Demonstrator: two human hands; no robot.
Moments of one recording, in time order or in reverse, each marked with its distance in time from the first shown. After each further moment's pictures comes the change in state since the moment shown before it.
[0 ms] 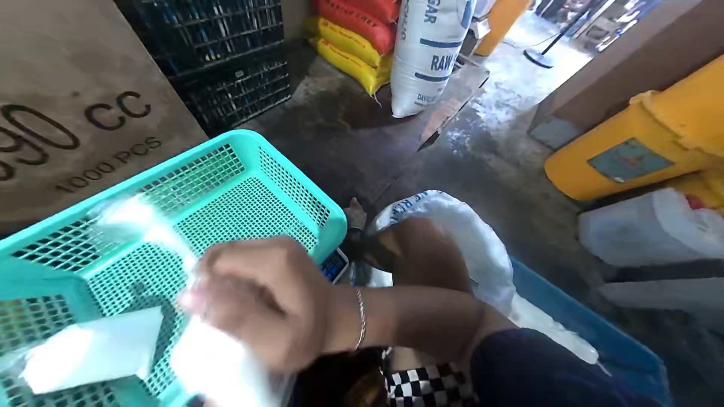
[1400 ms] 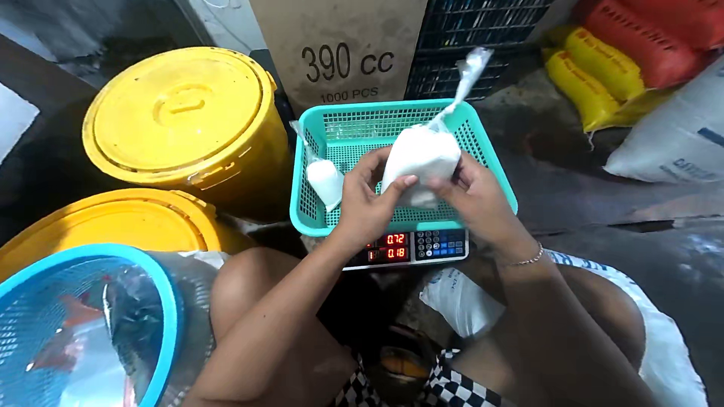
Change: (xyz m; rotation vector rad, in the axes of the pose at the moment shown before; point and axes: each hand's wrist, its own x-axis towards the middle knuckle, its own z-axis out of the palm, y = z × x) left_hand 0.063 0.001 -0.046 0.153 0.289 0.015; right_hand -0.003 0.020 -0.012 0.006 -0.341 0.338
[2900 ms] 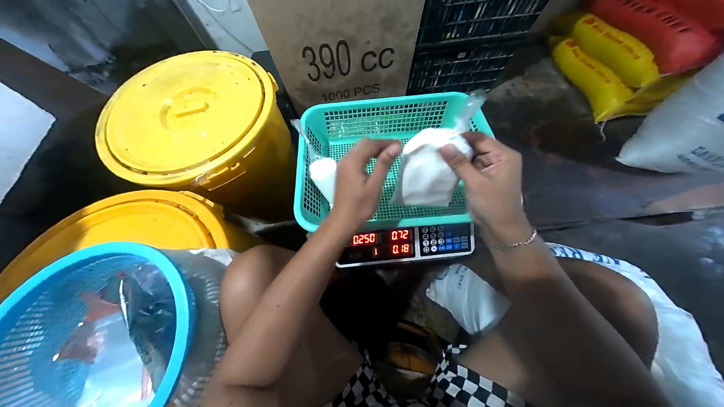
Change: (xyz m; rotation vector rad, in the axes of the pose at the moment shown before) left_hand 0.019 -0.006 -0.018 0.512 0.043 0.088; right_hand 0.012 0.013 0.001 0.017 0.311 -0.153
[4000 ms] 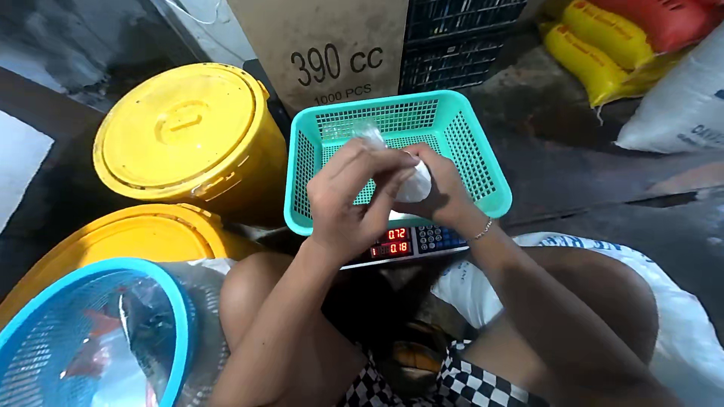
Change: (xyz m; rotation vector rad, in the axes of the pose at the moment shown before) left_hand -0.006 0.047 -0.013 -0.084 0.148 0.604; right_hand -0.003 0.023 0.015 -0.220 -0.275 -0.228
